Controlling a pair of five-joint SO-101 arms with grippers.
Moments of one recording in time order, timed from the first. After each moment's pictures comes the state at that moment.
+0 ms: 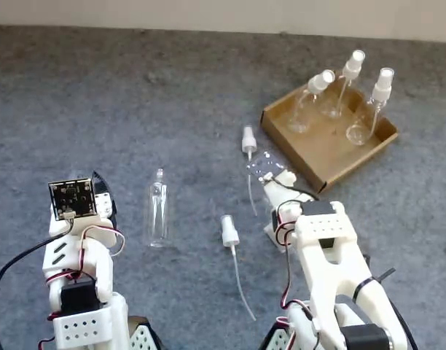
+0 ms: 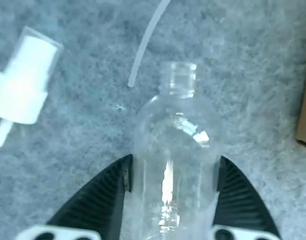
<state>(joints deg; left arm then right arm) -17.8 -103.7 95.9 36.5 -0.3 -11.5 -28.3 59.9 48.6 35.0</state>
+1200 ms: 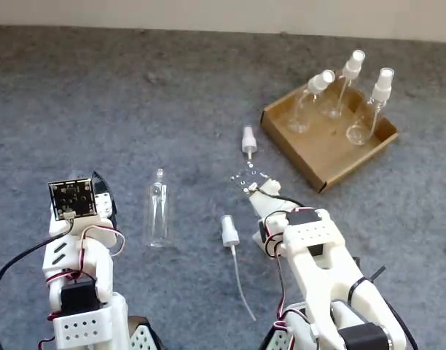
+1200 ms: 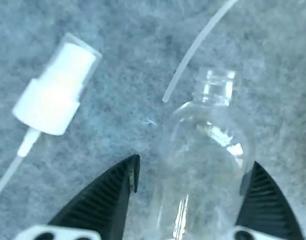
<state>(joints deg) -17.8 -103.7 95.9 36.5 -0.3 -16.5 -28.3 64.7 42.8 33.3</state>
